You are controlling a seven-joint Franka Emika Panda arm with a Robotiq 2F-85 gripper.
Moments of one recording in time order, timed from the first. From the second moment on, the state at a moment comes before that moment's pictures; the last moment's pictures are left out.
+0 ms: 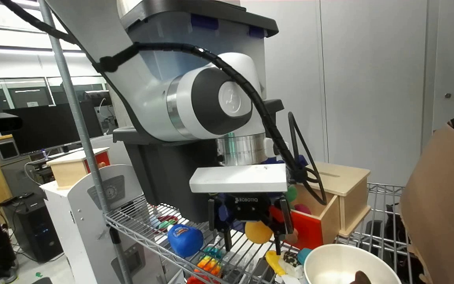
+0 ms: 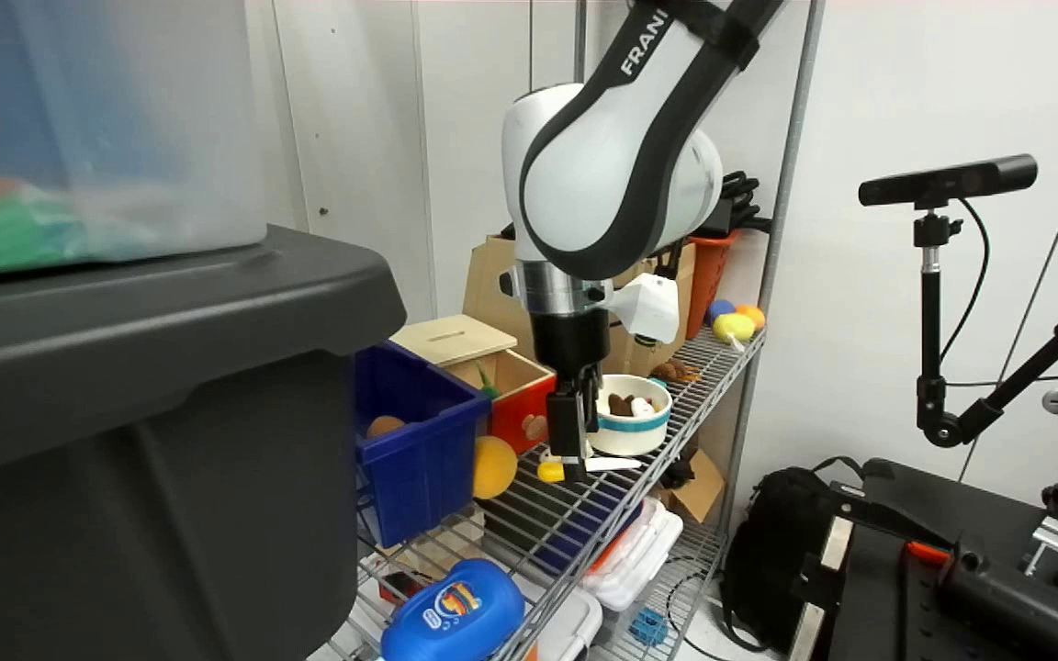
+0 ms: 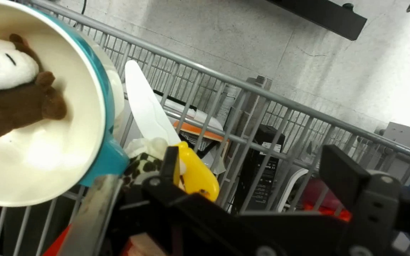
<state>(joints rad) -0.09 0.66 0.04 -1.91 -0.17 2.46 -0.37</state>
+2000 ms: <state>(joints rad) -0.16 0.69 0.03 -1.88 -0.17 2.46 -0.39</state>
